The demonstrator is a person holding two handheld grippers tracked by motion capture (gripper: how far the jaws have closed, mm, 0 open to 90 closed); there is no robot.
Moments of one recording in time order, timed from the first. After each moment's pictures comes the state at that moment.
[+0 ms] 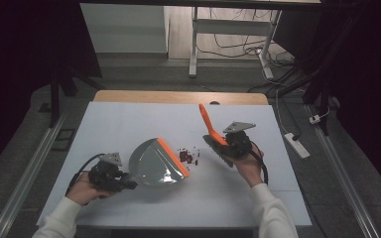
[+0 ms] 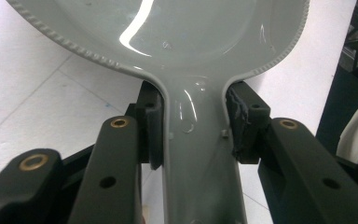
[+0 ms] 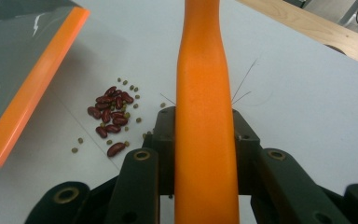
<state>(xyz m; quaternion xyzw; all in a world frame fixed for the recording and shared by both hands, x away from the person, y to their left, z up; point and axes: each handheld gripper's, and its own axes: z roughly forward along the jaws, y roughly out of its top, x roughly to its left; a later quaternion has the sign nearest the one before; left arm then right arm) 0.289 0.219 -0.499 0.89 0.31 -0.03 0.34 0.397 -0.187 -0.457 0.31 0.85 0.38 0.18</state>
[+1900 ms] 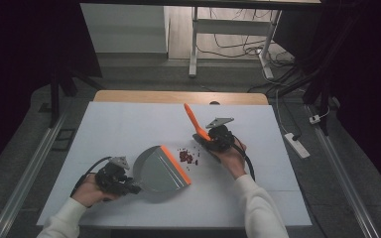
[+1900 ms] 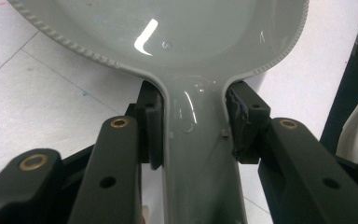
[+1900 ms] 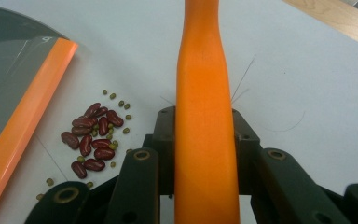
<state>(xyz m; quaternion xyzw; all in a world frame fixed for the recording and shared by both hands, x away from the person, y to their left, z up) 0.292 0.205 -0.511 0.90 0.32 -0.05 0.30 0.431 -0.144 -0.483 0.31 0.87 0.35 0.17</state>
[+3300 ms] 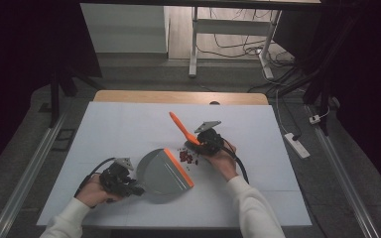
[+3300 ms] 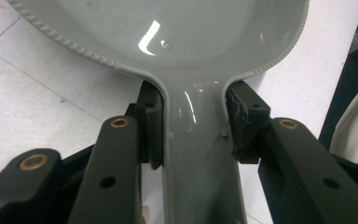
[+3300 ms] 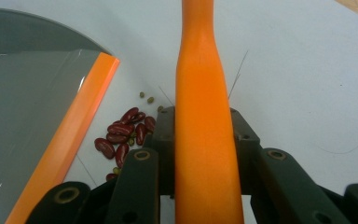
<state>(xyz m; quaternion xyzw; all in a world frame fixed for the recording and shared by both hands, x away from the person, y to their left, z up) 0.295 0.196 -0.517 0.90 0.32 -0.07 0.30 0.423 -0.114 -0.493 0.28 0.89 0.34 0.15</state>
